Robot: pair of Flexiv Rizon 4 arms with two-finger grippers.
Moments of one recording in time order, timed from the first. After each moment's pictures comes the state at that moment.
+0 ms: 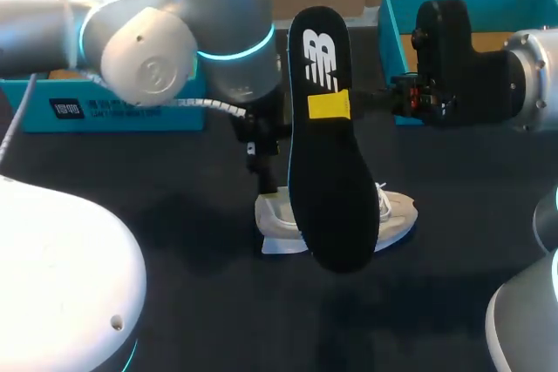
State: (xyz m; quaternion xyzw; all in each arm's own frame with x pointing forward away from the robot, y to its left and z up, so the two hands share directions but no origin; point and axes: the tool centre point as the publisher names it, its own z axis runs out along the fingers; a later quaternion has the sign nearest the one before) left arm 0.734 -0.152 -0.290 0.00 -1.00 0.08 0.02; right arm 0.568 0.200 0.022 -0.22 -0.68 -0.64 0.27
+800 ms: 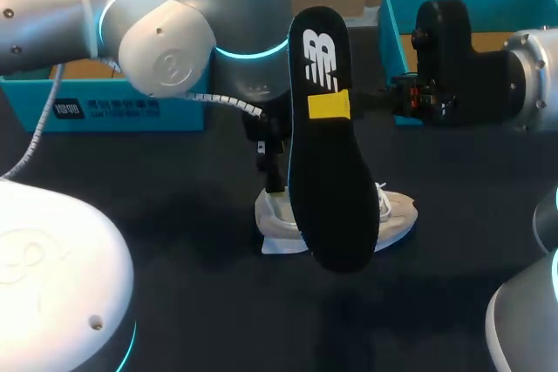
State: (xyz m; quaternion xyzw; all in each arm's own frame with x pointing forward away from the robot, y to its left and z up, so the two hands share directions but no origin) left arm 0.737 -0.160 -0.289 0.00 -1.00 0.05 0.02; right arm 0.568 0.200 0.022 -0.22 -0.68 -0.64 0.27
